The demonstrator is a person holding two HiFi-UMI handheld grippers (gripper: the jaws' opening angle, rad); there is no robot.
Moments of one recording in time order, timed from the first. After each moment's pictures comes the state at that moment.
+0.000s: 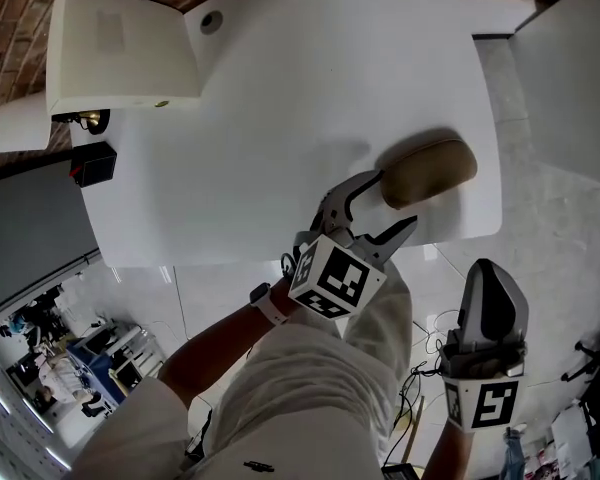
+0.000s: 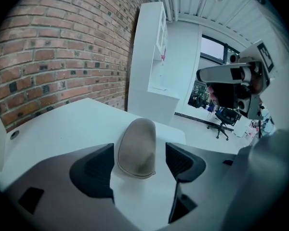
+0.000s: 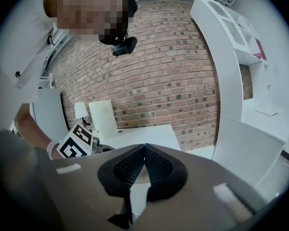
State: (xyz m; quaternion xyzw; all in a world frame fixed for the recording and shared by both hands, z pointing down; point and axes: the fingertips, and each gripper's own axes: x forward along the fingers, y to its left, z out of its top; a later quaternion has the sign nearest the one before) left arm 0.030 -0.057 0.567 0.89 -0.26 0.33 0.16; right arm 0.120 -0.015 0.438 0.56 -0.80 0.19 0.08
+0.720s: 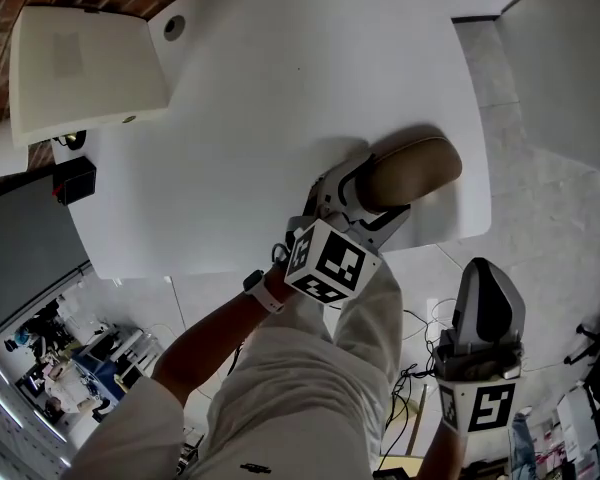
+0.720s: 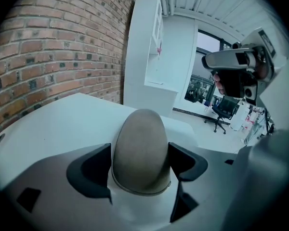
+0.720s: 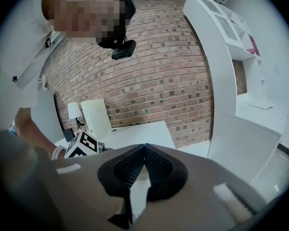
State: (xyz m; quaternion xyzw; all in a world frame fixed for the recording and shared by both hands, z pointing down) left arm 0.055 -0.074 0.613 0.90 -0.22 0.35 0.15; right arm 0.141 -0.032 0.455 0.59 -0.78 0.22 0.07
